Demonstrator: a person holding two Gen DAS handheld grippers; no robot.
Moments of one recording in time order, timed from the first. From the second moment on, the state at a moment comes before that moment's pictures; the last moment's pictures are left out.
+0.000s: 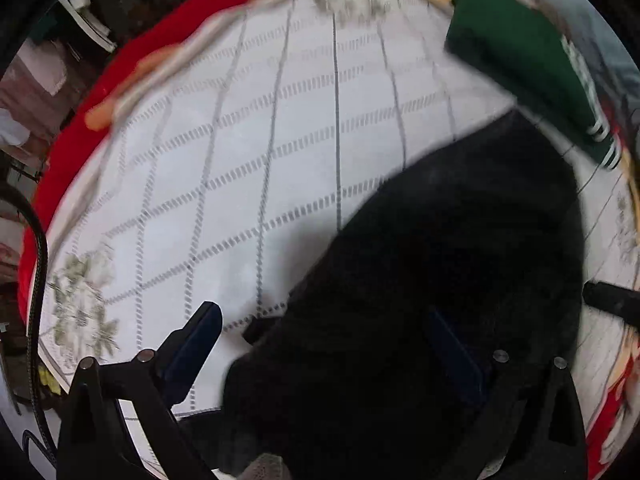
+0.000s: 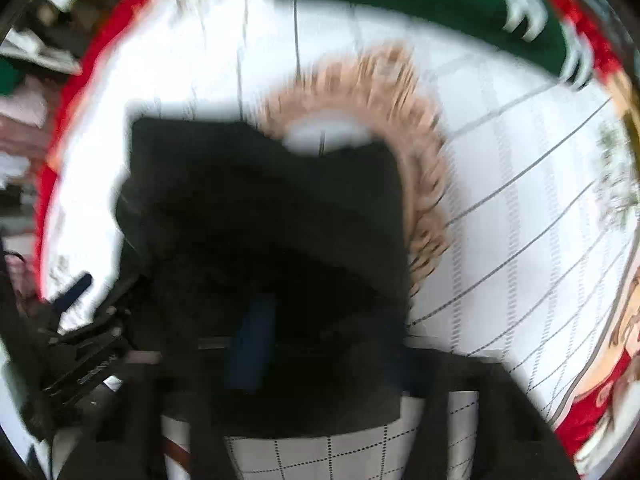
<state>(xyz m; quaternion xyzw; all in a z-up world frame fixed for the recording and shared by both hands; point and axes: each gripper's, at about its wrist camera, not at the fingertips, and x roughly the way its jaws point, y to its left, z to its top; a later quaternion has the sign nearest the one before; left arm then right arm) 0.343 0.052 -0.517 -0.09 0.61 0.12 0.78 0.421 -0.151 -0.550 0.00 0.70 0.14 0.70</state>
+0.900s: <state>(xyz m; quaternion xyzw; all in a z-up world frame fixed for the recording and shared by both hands) 0.297 0.045 -0.532 -0.13 0.63 0.17 0.75 0.455 -0.251 -0.618 0.21 0.71 0.23 0.63</state>
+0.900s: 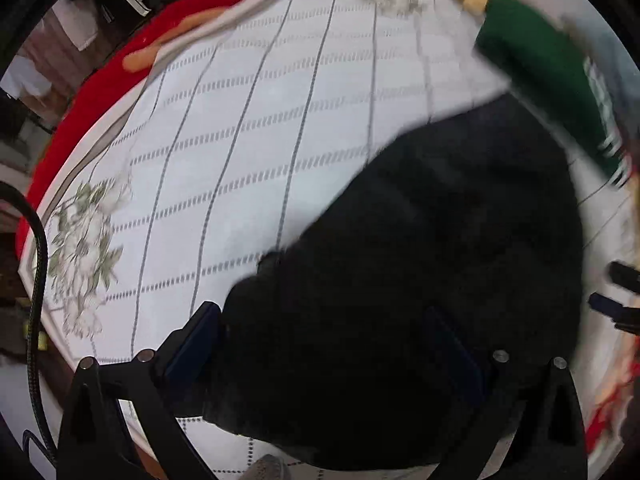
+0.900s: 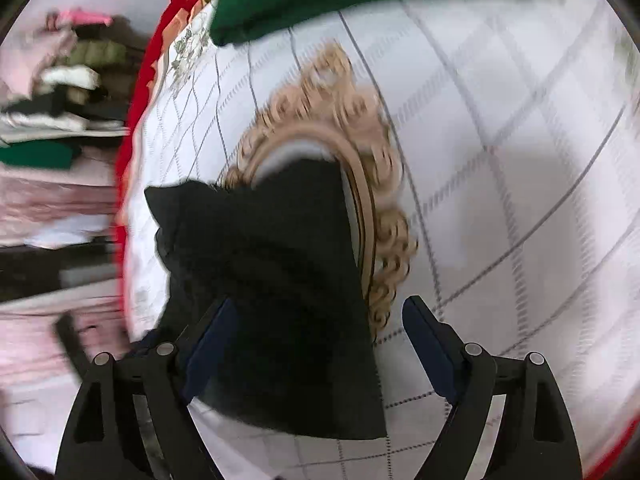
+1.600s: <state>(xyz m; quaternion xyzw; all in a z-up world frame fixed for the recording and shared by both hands) 0.230 0.077 -0.509 -0.24 0.58 0.20 0.75 0.430 -0.197 -0.648 0.29 0.69 0.43 0.51</state>
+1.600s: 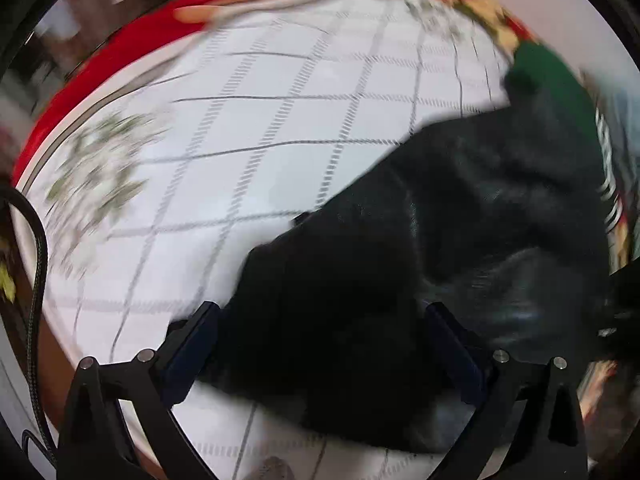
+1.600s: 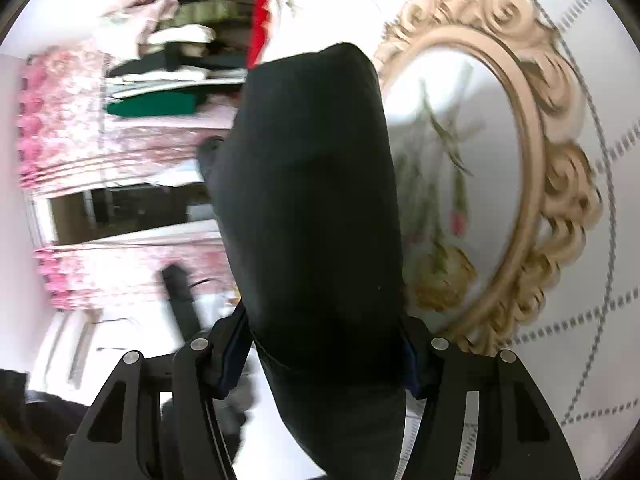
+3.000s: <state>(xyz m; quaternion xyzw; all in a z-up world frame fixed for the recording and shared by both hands) 0.412 0.054 -0.338 -0.33 0.38 0.10 0.86 0.576 -0.252 -0.506 0.39 0.57 0.41 0.60</state>
